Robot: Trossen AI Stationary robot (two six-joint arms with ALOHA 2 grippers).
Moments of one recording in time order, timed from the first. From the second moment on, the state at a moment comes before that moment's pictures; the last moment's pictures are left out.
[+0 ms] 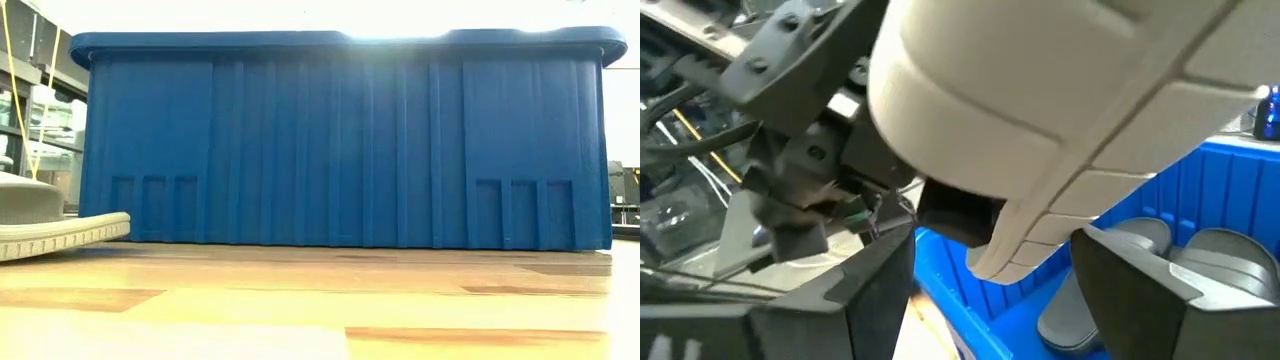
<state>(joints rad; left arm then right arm) -0.28 1.60 1.08 1.18 -0.62 -0.60 0.53 1.57 1.36 0.09 1.07 0.38</state>
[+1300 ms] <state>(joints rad) -0.35 1.60 1.08 1.14 -0.58 -0.64 0.52 1.56 1.36 0.01 0.99 0.52</state>
